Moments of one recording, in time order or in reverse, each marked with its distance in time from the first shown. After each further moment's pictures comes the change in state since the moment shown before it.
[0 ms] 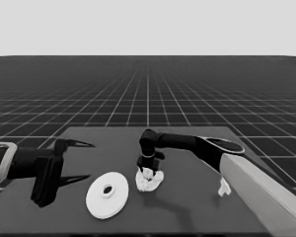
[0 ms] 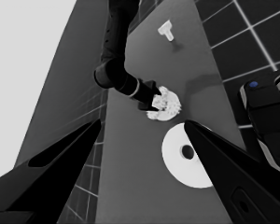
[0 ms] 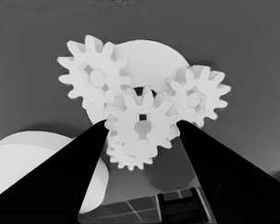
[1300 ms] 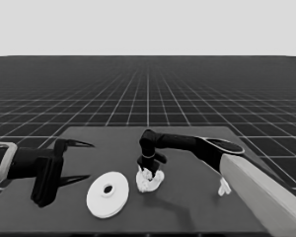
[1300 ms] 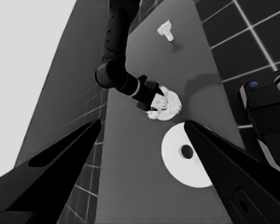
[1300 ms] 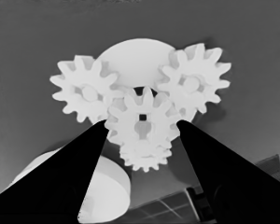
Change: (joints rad) left arm 0.000 0.000 0.000 0.000 0.000 0.000; right arm -0.005 -0.001 -0.001 0.000 0.000 0.272
